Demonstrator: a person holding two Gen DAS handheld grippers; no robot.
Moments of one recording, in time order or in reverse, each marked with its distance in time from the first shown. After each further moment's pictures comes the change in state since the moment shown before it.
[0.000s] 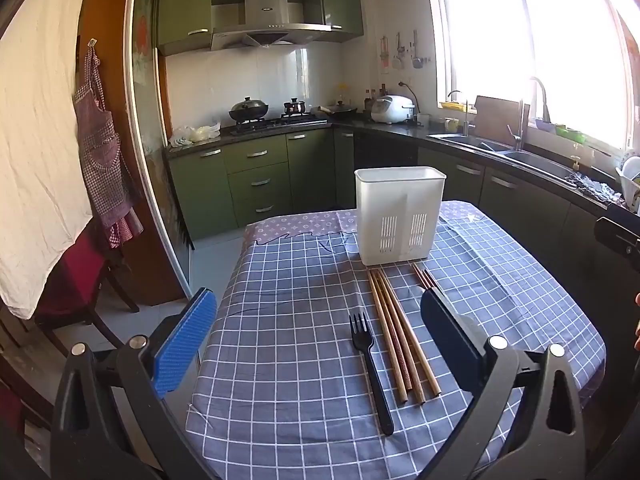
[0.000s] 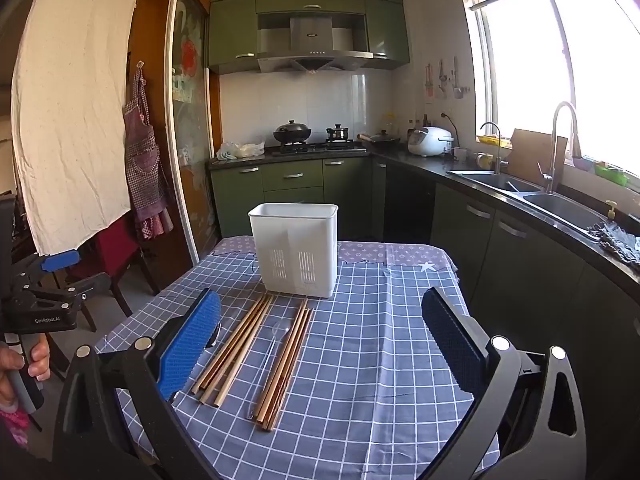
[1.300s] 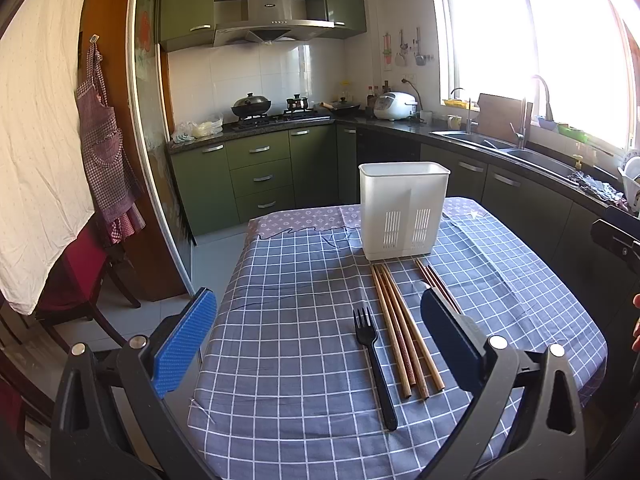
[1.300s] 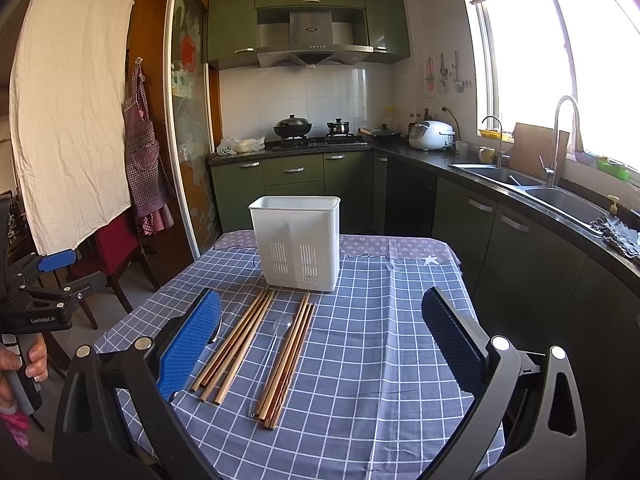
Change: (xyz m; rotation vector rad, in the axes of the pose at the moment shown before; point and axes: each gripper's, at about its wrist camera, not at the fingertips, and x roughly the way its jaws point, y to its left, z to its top) left arm 0.000 0.005 -0.004 -0.006 0.011 0.005; right arm 0.008 0.000 -0.007 0.008 0.019 0.006
